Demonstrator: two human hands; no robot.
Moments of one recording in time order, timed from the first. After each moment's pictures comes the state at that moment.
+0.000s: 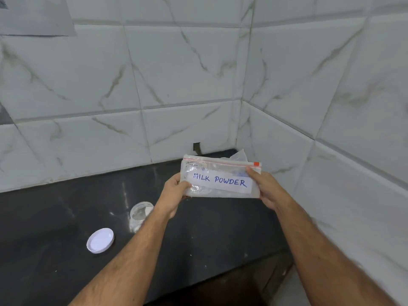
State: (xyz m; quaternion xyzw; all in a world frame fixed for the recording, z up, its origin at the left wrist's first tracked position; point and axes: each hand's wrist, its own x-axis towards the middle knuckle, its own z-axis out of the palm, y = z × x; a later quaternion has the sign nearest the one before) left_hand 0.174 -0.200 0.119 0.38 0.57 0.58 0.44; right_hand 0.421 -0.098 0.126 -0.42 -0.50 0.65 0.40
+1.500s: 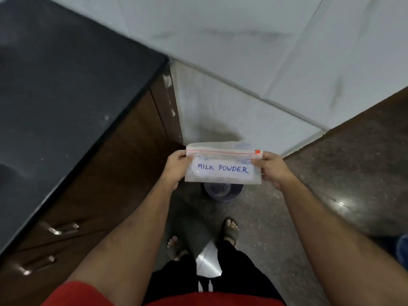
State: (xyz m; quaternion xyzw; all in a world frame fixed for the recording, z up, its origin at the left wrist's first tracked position) left_hand 0.474 -0.353 -0.120 0.43 0.61 0.14 0.65; right_hand 0.728 -0.467 -0.122 -0.76 -0.15 0.51 0.37
